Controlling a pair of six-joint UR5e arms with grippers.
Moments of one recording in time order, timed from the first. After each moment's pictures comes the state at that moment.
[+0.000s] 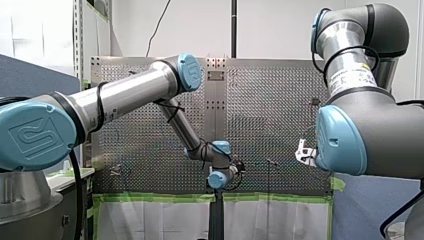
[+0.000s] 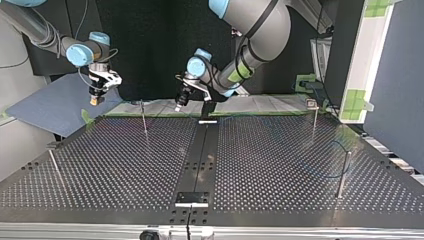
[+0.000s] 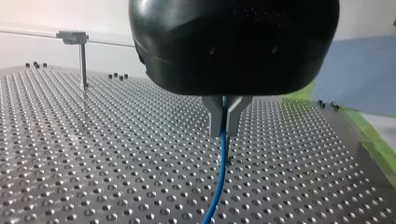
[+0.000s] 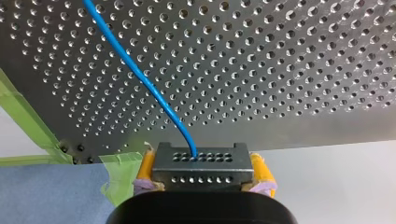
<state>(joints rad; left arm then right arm) -0.65 -2.71 -1.28 -2.26 -1.70 -1.77 1.62 -0.77 1.76 -0.86 1.53 1.75</state>
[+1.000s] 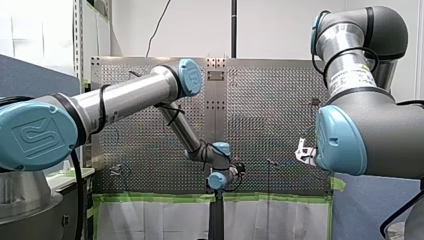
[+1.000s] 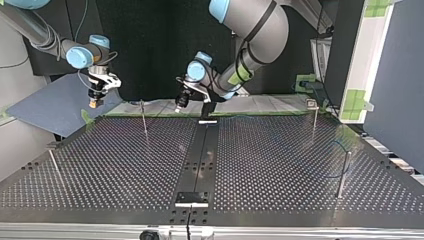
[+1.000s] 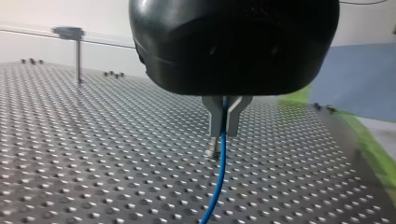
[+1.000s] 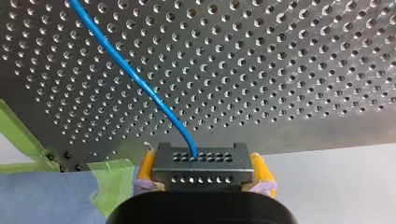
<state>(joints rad) -0.64 -2.75 -1.22 -2.30 -1.67 -1.78 1.62 -0.76 1.73 -0.87 1.53 1.76</state>
